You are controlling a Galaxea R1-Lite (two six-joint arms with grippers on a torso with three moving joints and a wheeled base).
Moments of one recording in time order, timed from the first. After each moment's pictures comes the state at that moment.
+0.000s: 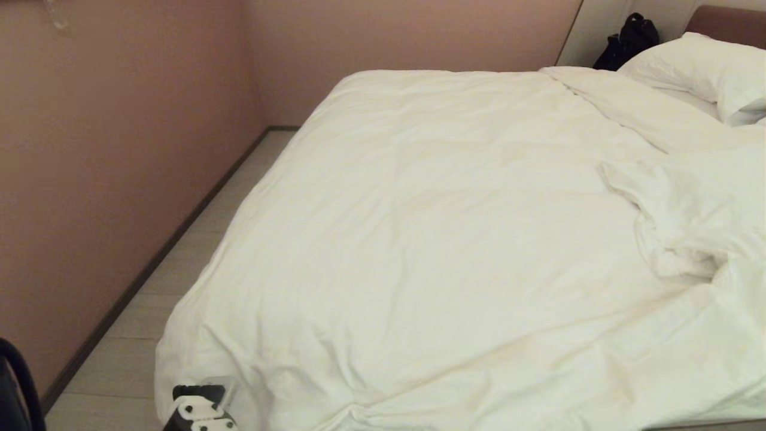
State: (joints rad) left arm -0.67 1.83 0.00 -0.95 0.27 -0.55; right arm 0.01 0.00 0.00 0.01 0.02 -0.04
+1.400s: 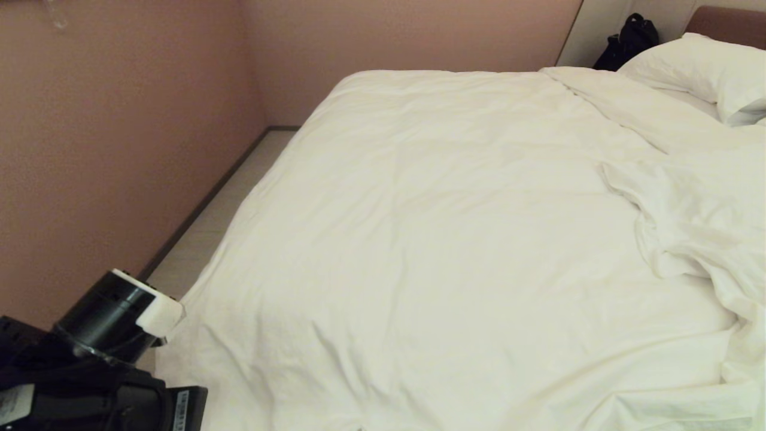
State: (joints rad) left arm -0.48 1.38 -0.72 0.48 0.12 -0.53; right arm 0.00 0.00 0.00 0.01 0.02 -0.04
